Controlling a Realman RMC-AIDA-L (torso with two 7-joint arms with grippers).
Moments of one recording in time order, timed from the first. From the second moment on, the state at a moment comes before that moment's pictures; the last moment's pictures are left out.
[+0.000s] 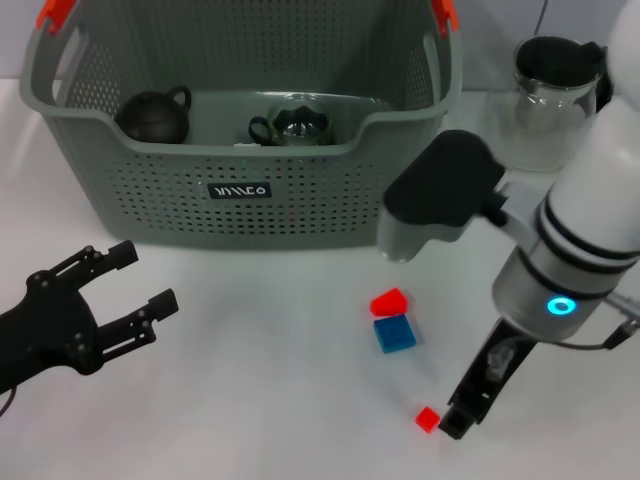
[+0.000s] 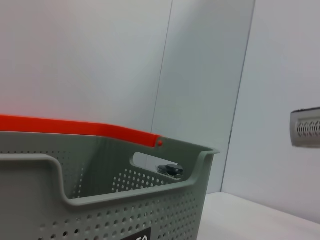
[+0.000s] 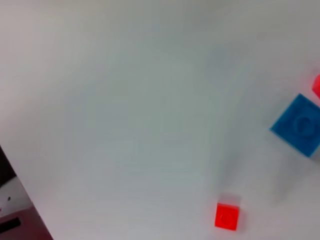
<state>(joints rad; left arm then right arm) -0.28 -2.15 0.19 0.63 2.06 1.82 -1.01 0.79 2.11 -1.74 -1.24 -2.51 -1.72 2.83</state>
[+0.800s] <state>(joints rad) -0.28 -2.15 0.19 0.62 2.07 1.81 -1.01 0.80 2.11 -1.94 -1.16 -2.49 -1.54 2.96</state>
